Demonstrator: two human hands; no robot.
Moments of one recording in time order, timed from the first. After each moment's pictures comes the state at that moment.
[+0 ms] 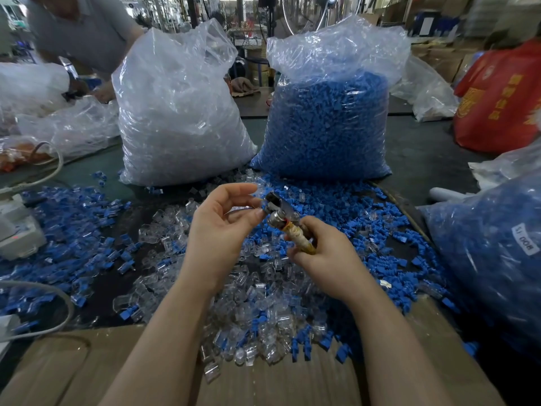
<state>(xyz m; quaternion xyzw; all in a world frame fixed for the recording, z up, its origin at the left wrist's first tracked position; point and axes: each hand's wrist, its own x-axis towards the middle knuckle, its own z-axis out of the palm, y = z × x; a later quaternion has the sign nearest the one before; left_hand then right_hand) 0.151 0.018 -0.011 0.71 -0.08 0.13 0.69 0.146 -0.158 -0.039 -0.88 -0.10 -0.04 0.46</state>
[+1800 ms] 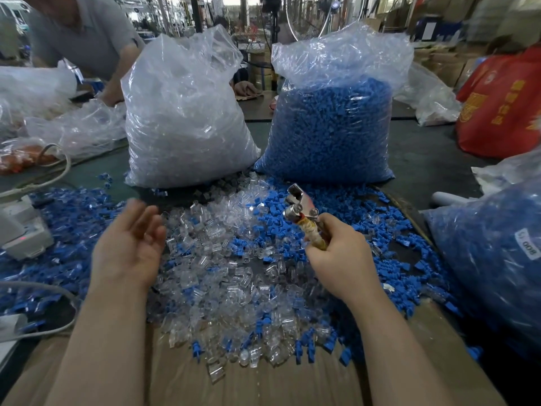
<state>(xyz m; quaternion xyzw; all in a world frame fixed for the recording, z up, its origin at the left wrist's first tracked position) 0.152 0.118 -0.015 0.43 0.20 0.18 0.86 0.144 -0.159 -0.042 -0.91 -0.03 -0.14 0.39</state>
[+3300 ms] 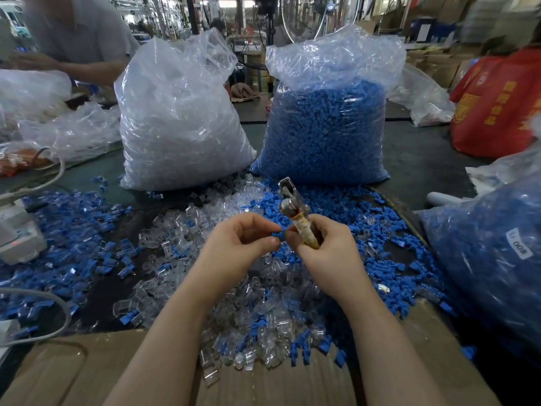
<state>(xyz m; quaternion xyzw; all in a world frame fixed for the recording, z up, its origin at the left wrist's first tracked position) 0.147 0.017 -0.017 0.76 -0.09 -0.03 0.64 0.145 -0.154 -0.040 -0.82 -0.08 -0.11 0.55</state>
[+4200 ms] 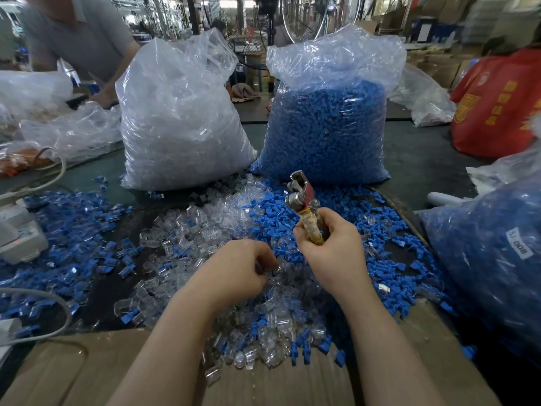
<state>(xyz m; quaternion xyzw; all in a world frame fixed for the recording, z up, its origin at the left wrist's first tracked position) 0.151 0.017 -0.026 0.96 -0.15 -0.08 0.24 0.147 -0.151 -0.040 -0.83 -0.03 -0.18 0.53</state>
